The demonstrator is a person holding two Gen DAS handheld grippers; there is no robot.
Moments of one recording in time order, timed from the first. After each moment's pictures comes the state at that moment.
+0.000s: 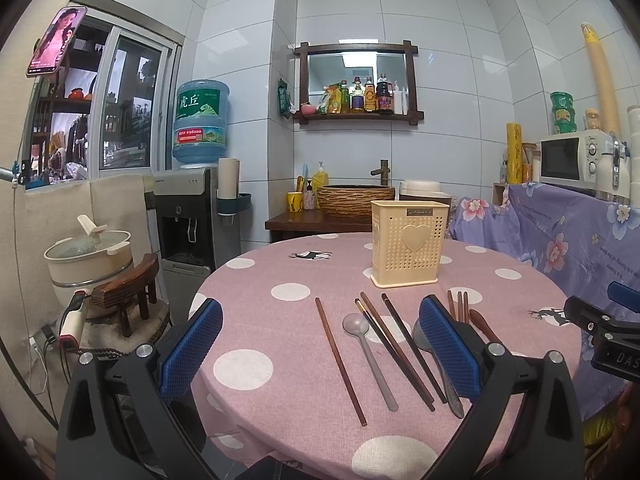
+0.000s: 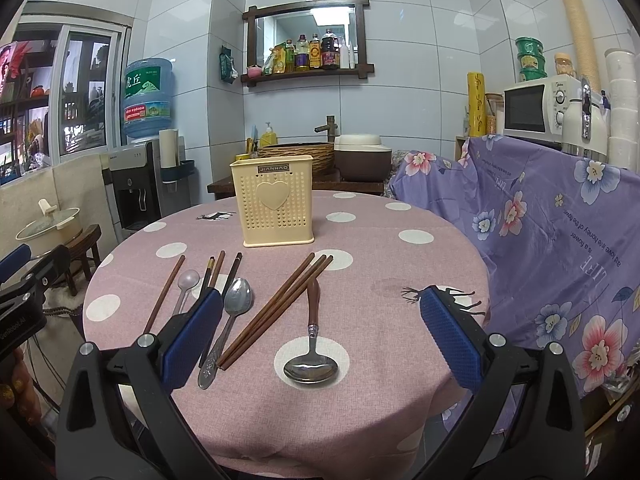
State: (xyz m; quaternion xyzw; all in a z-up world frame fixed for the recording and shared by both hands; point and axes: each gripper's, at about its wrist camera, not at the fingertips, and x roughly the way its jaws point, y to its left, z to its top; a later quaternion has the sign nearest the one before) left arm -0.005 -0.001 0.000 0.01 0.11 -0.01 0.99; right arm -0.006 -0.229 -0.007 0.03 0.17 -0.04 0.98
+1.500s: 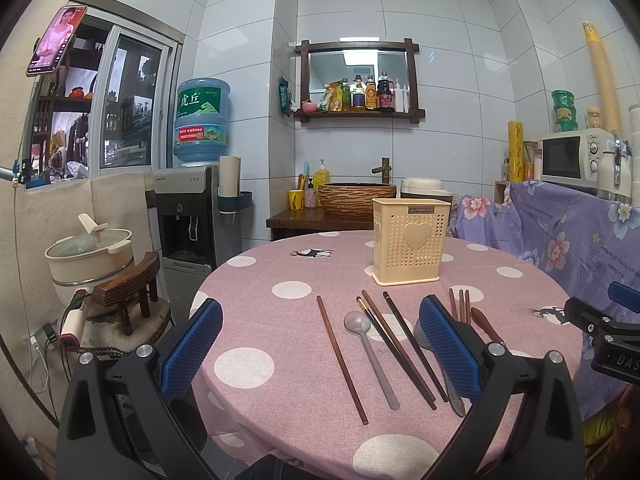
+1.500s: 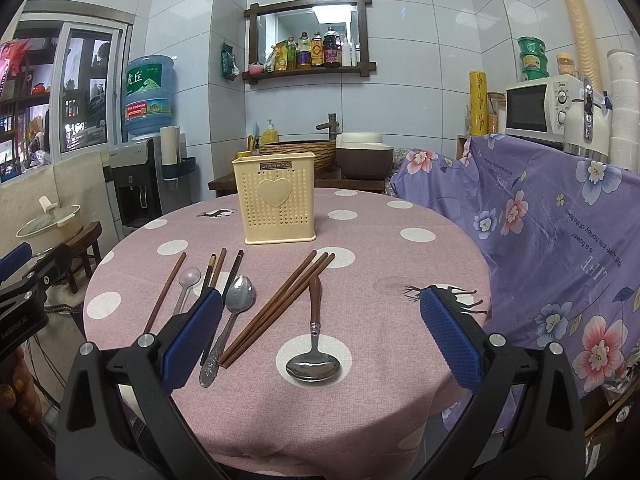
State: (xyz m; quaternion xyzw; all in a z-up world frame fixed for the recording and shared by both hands) left arm -0.004 -0.001 -0.001 0.01 0.11 -0.01 0.99; right arm -0.005 -0.231 -0.004 0.03 0.17 -0.03 0.98
